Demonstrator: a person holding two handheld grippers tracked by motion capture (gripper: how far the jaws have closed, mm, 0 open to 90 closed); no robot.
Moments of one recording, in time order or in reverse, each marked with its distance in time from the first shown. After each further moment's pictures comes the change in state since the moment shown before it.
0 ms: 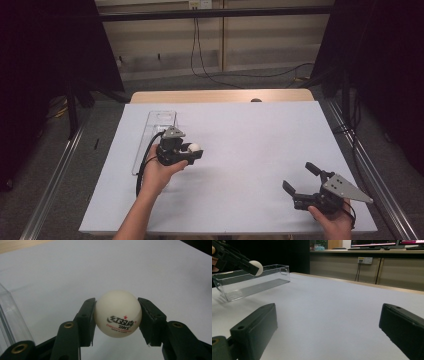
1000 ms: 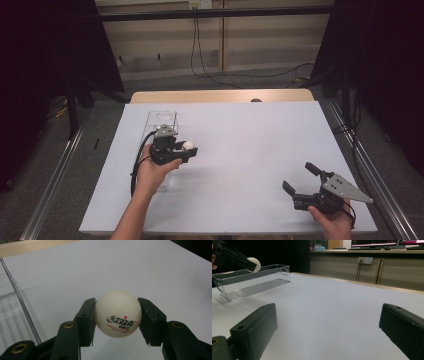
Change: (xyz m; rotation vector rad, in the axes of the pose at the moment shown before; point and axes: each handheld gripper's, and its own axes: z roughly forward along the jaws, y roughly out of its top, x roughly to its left) left arm 0.009 -0.002 -0.012 -0.032 0.016 -0.028; right arm 0.000 0.000 0.000 -0.004 0.004 -0.001
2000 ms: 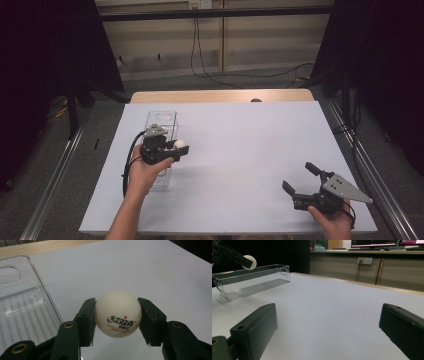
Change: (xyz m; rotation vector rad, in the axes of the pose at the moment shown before) left arm 0.014 -0.006 -0.015 -0.034 0.038 -0.037; right arm 0.001 0.000 0.000 0.001 -0.008 -0.001
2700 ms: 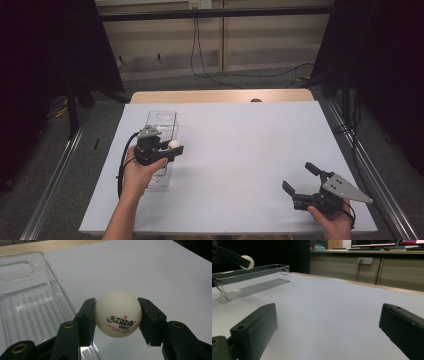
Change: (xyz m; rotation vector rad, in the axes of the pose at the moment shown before) left arm 0.011 -0.006 -0.009 -0.004 0.013 -0.019; right arm 0.000 0.000 0.000 0.003 0.003 -0.002
